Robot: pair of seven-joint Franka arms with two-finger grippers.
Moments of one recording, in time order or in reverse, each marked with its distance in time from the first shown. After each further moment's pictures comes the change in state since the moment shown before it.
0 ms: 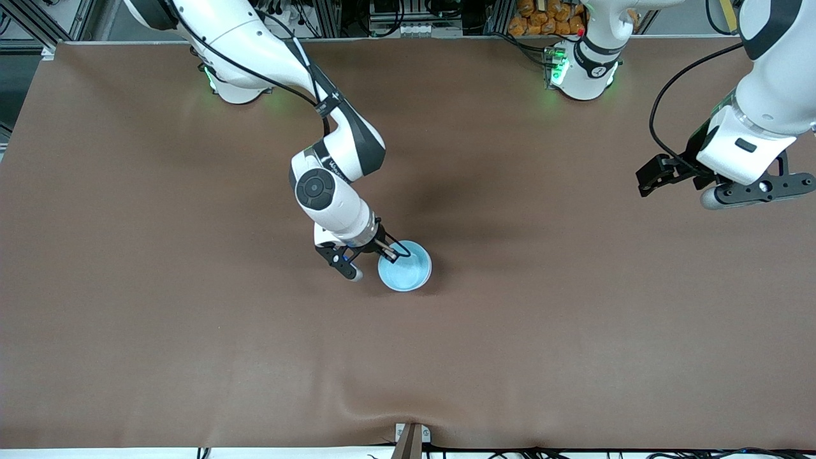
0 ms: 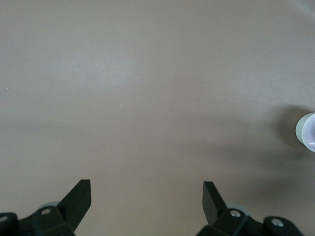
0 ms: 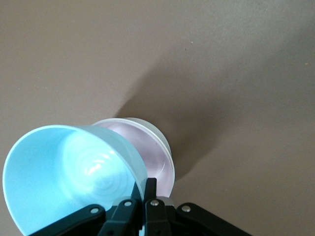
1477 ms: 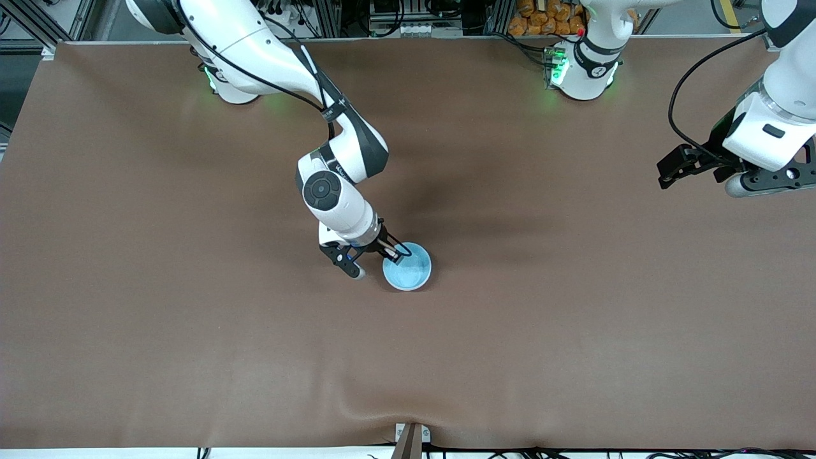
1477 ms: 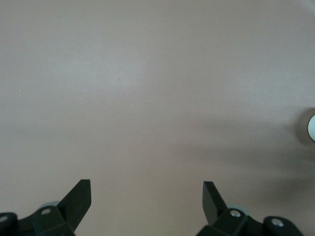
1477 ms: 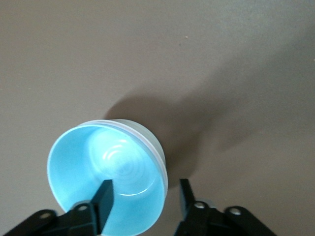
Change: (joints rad) left arm 0.058 -0.052 -0.009 -0.056 -0.003 0.018 0.064; right arm 0.008 0.020 -0.005 -0.015 0.000 0.044 0.001
